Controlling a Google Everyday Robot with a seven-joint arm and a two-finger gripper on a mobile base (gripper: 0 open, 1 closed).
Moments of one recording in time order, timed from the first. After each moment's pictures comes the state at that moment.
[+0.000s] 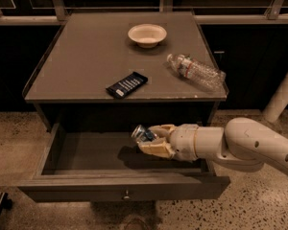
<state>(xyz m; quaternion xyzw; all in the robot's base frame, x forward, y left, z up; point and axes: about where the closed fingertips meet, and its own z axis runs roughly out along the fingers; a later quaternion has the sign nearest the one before) 0.502 -0.036 0.720 -0.42 0.73 0.31 0.45</state>
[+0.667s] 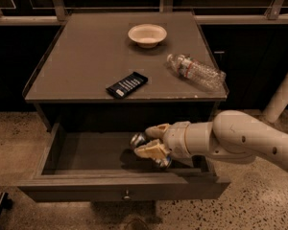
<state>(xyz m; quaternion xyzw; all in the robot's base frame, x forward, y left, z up) 0.503 -0.028 0.711 -0.45 0.75 0.26 0.41</state>
